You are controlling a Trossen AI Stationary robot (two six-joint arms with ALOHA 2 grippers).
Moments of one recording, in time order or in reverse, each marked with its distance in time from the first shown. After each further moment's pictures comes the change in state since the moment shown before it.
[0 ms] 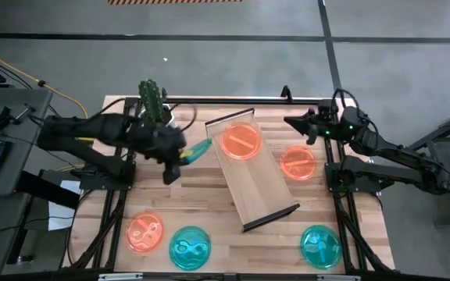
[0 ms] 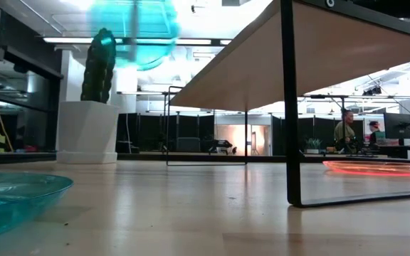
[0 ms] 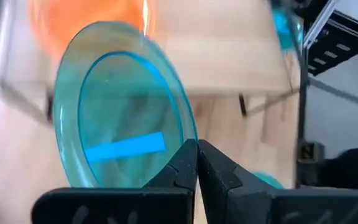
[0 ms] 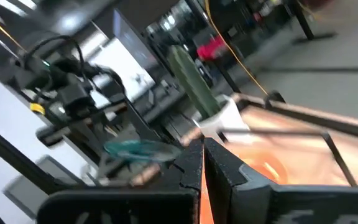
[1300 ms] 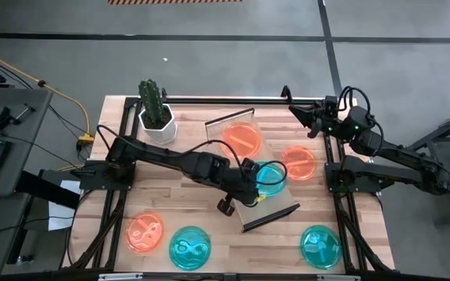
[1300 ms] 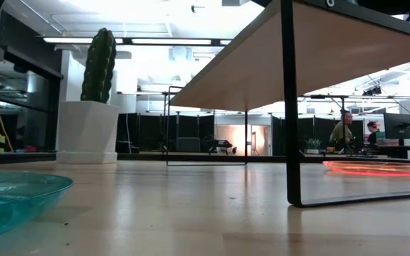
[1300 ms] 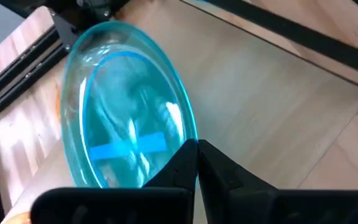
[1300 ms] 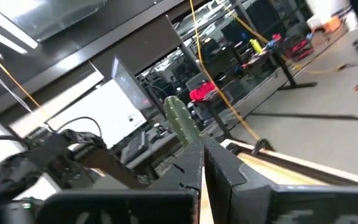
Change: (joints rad) left arm -0.117 0.747 0.500 0.184 -0.063 0.882; right arm 0.000 -0.002 0.000 0.108 0.133 -0.022
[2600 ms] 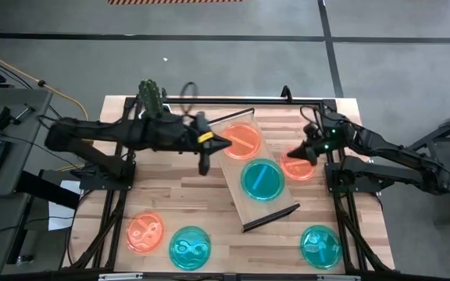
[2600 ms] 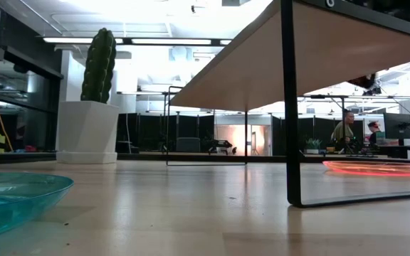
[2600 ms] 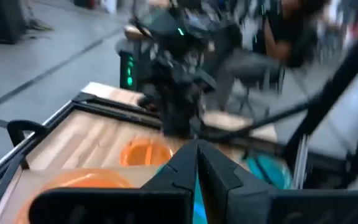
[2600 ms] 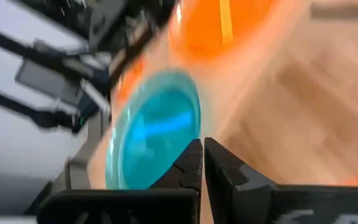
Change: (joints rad) left arm 0.150 -0.692 -0.663 0.651 -0.064 -0.682; right arm 0.016 -0.014 0.000 -0.742 -0.478 -0.033
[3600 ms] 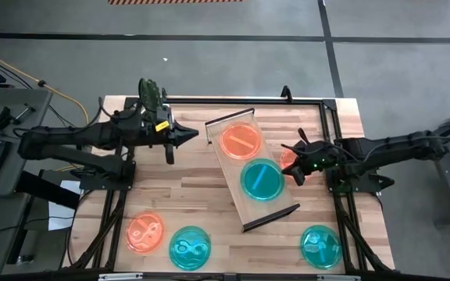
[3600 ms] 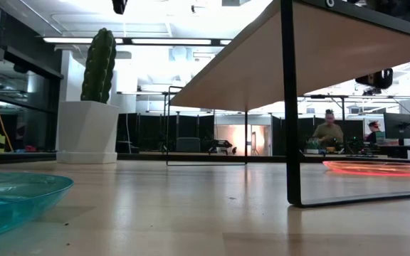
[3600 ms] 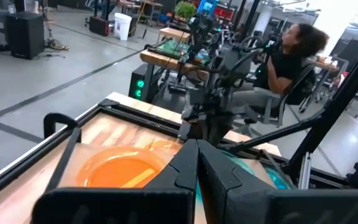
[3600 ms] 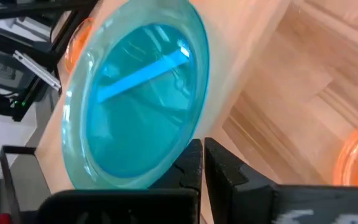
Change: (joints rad) left arm 0.137 -0.423 -0.452 0.160 0.085 -0.027; right arm 0.535 0.187 0.048 0.008 0.547 0.287
